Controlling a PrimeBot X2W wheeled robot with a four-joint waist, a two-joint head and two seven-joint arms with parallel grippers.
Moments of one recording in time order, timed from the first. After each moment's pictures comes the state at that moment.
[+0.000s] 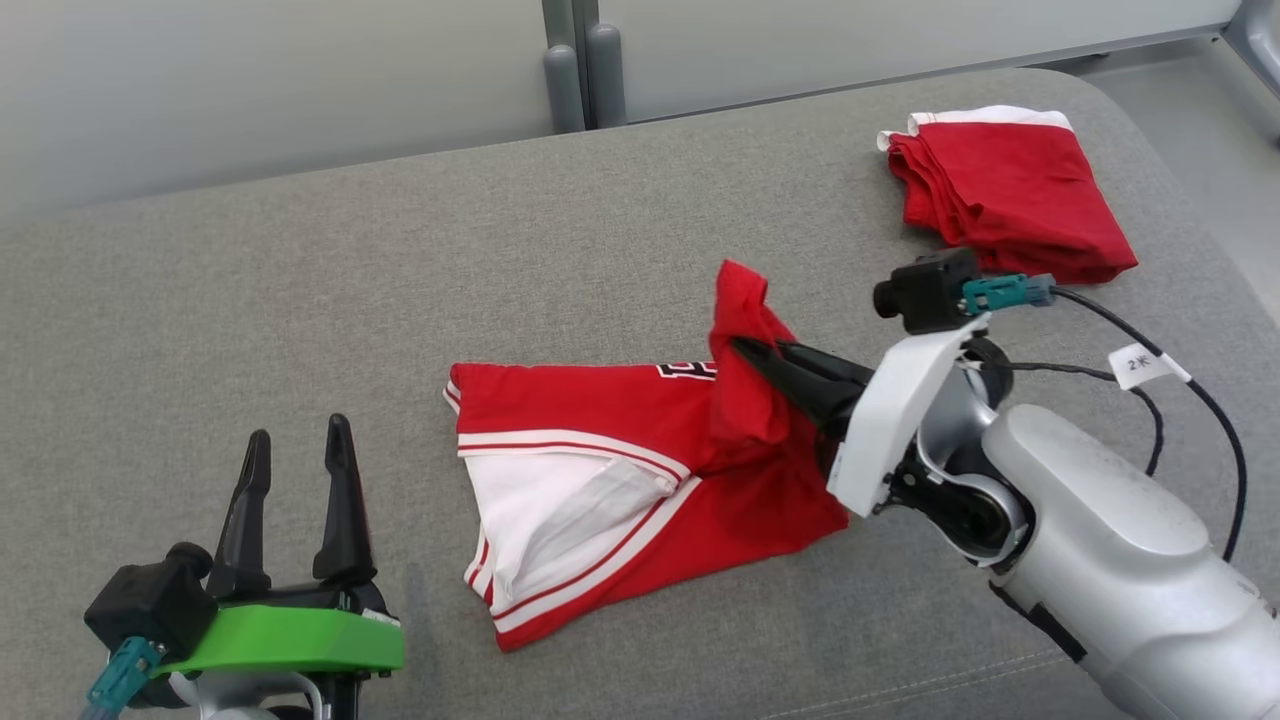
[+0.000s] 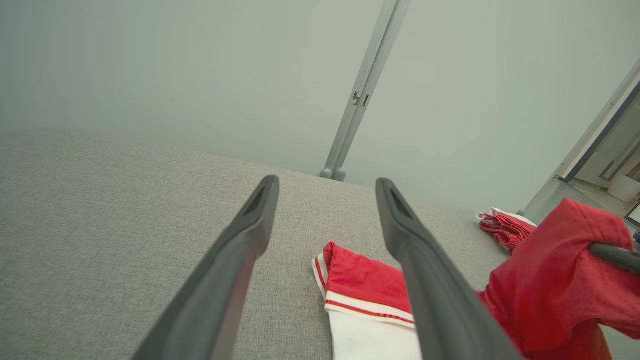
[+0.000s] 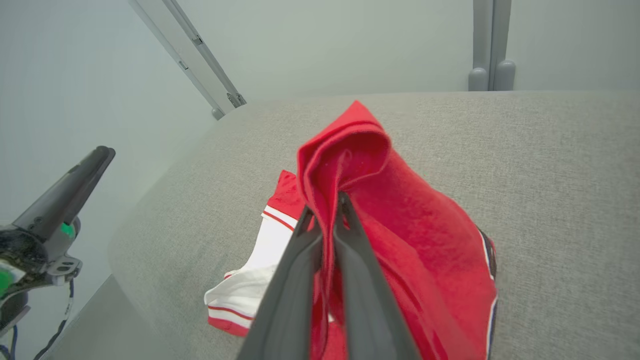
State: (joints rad) left arm 0.05 0.05 -0.14 -0.08 -0.51 0.10 -0.24; right arm -0.53 -0.33 0.80 0.25 0.92 0.12 0.14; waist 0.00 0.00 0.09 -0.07
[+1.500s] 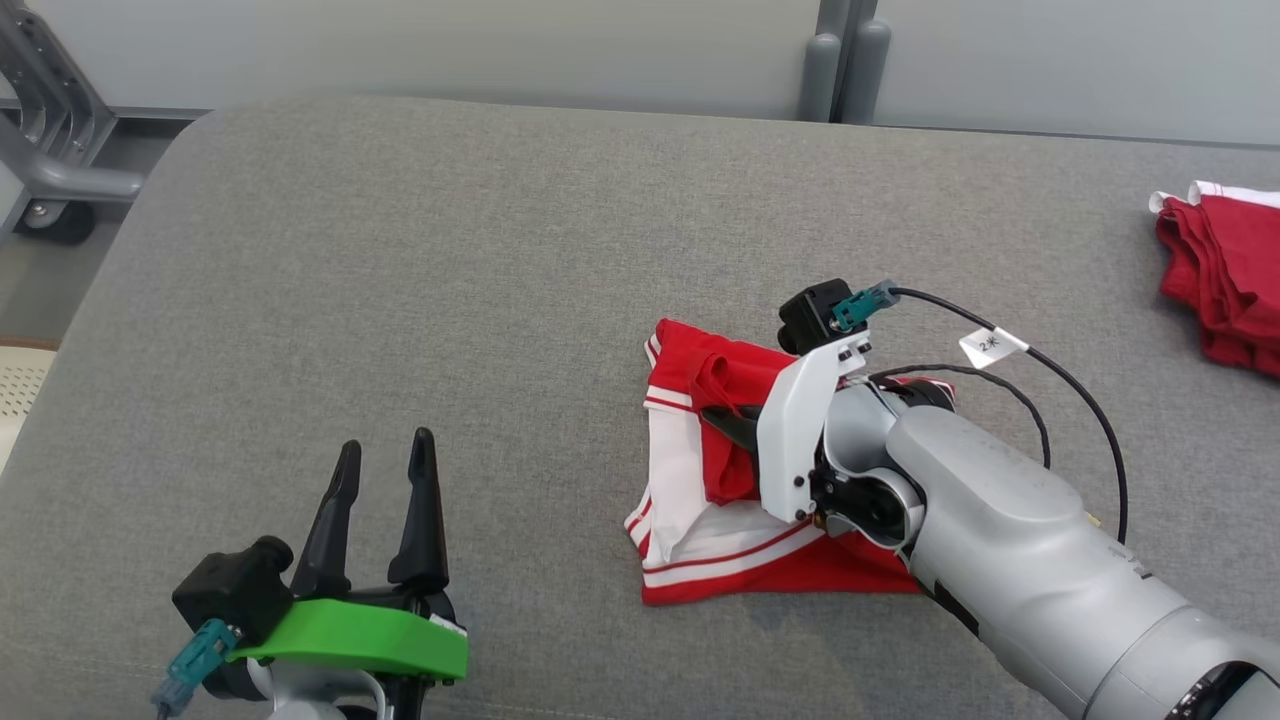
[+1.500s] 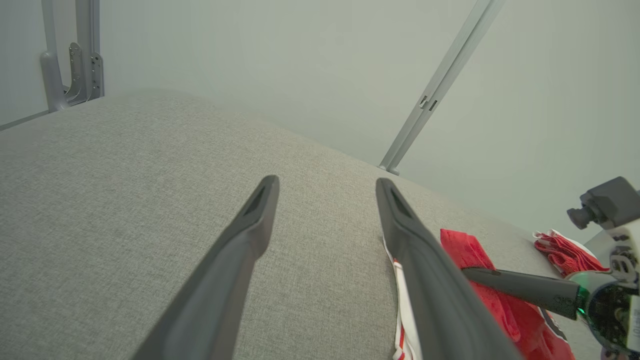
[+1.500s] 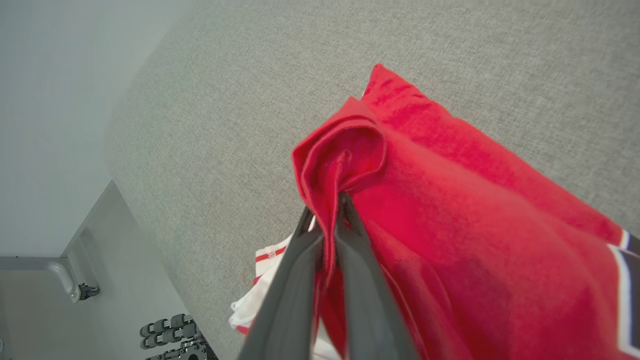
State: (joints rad) left arm 0.01 0.05 -0.27 -0.01 -0.60 0.10 -0.25; right arm -0.67 -0.12 0.92 0.68 0.90 0.09 0.30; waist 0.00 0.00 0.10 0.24
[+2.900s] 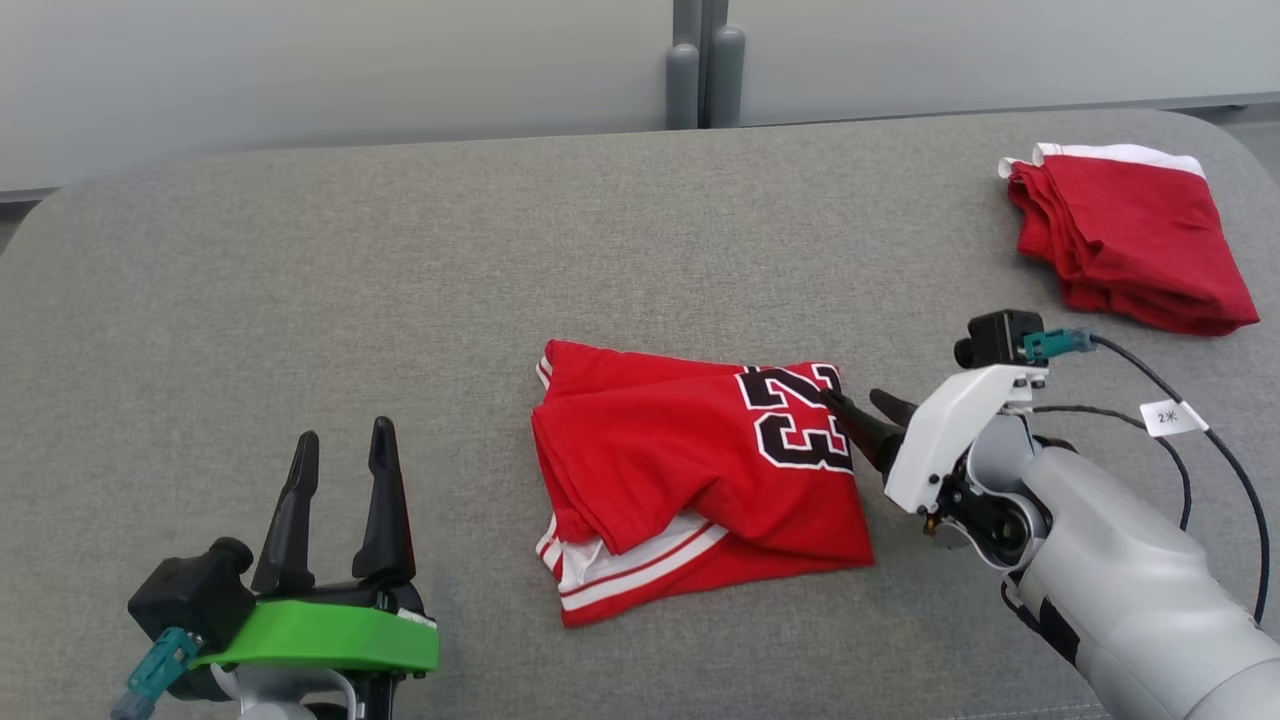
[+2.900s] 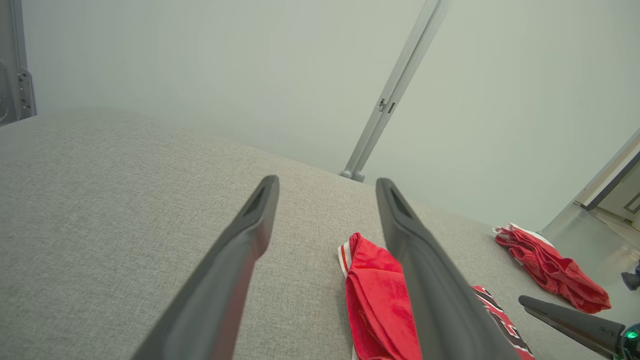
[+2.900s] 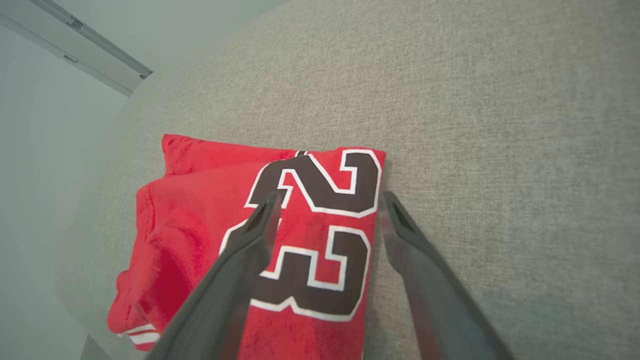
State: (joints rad) left arm 0.03 0.05 -0.21 -0.05 -0.57 0.10 -0.25; right arm -0.58 -0.22 0.76 0.77 1.04 0.11 0.11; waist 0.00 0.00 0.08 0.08
